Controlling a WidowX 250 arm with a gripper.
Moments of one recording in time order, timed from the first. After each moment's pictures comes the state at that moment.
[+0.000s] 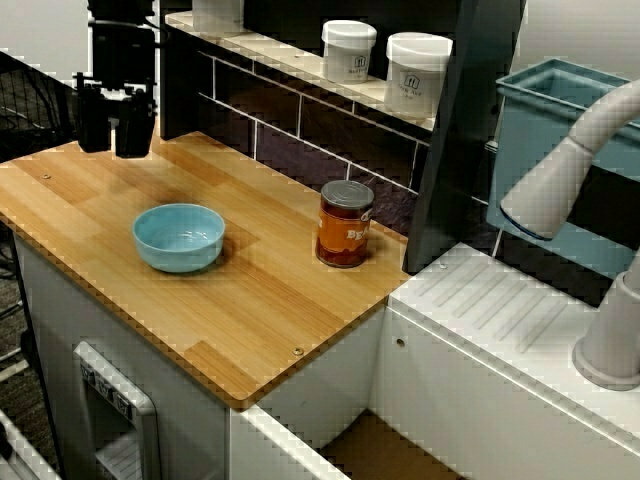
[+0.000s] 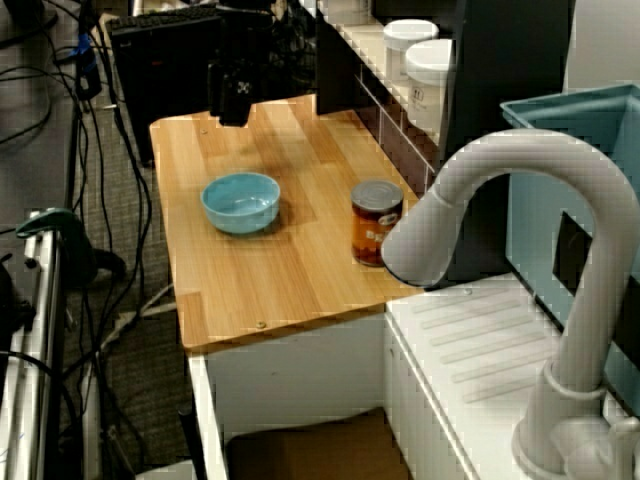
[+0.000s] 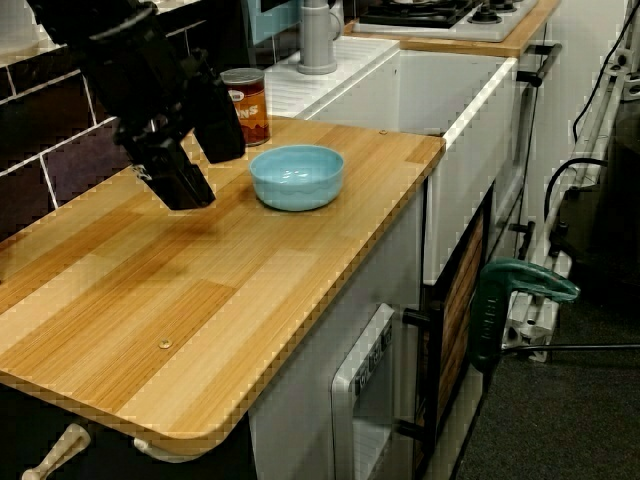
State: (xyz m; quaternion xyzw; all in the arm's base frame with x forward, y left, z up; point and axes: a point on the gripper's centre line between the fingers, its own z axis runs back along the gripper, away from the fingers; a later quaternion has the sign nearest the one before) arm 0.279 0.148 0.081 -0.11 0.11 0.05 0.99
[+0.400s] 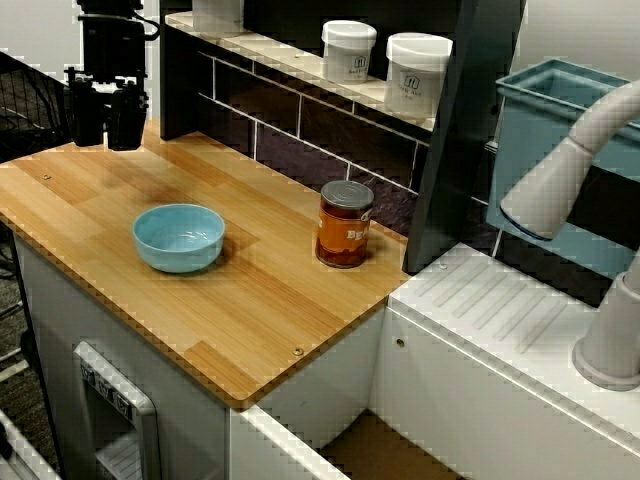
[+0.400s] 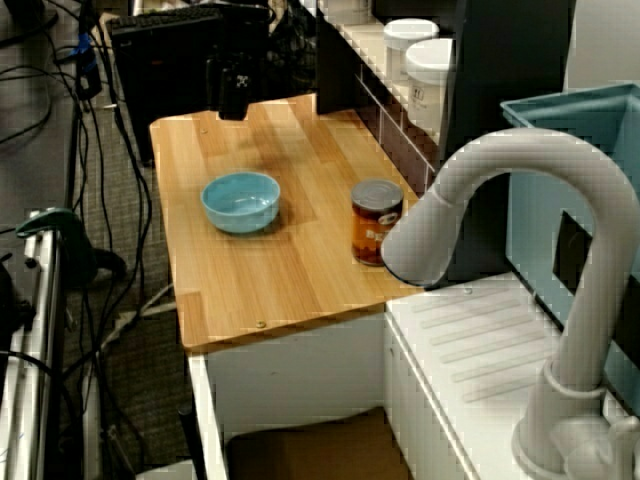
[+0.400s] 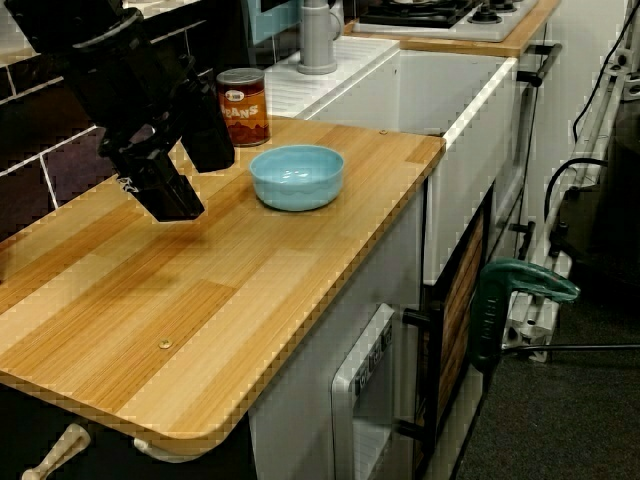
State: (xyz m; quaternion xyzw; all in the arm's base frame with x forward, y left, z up) arm 0.280 0.159 0.078 -0.11 0.11 0.06 0.99
